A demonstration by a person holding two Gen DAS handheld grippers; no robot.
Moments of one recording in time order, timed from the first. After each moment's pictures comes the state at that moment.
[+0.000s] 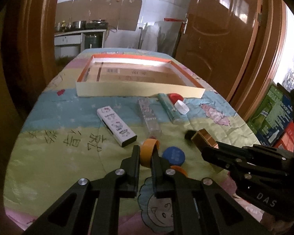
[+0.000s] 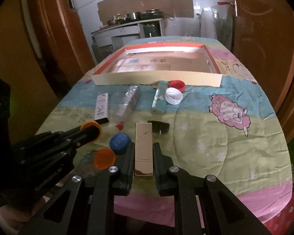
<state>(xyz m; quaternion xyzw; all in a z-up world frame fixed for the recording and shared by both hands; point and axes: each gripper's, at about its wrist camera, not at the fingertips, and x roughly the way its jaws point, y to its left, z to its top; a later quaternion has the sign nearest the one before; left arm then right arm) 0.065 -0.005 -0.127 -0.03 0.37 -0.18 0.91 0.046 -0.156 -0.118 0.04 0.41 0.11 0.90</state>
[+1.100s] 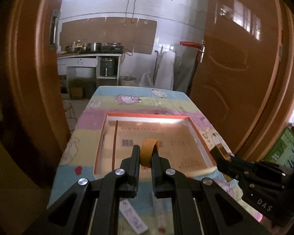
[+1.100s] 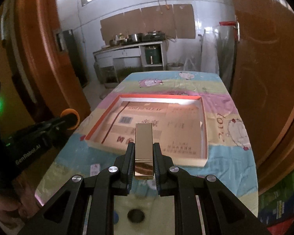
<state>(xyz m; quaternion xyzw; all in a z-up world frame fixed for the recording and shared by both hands) 0.173 -0.005 -0.008 -0.04 0.31 -0.11 0.94 0.148 -0.190 -0.020 0.04 0.35 0.12 0.93</state>
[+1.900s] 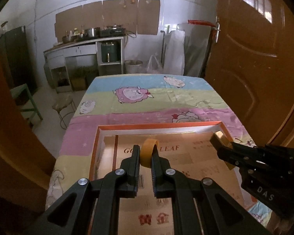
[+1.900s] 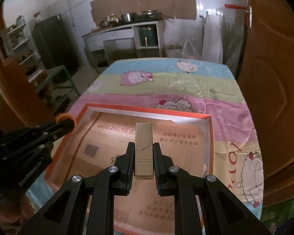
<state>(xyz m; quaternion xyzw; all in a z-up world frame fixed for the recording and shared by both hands) 0.328 -0.036 -0.055 0.01 0.38 -0.09 0.92 0.336 -0.199 -0.063 0.03 0.43 0.10 0.90</state>
